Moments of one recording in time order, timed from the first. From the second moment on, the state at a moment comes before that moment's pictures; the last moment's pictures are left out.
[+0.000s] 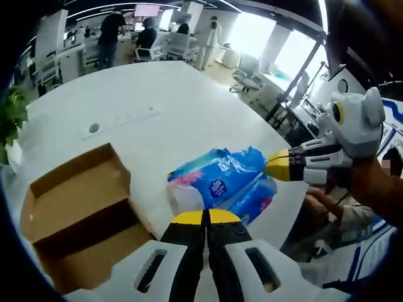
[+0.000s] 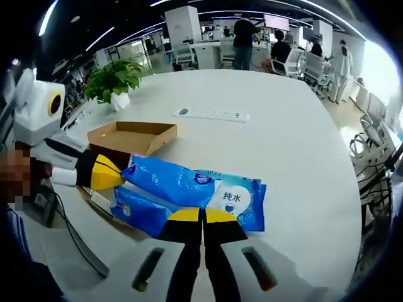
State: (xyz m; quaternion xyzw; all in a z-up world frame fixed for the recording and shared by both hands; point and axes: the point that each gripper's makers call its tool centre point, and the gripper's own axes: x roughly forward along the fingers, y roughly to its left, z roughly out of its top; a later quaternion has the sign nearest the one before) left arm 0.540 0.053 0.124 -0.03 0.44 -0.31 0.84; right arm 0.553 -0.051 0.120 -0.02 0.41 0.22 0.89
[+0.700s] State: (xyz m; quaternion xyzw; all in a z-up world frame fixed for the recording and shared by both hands) left arm 0.551 -0.022 0.111 -0.02 0.45 -0.33 0.83; right arm 0.565 -0.123 0.108 -0.01 0.41 0.20 0.89
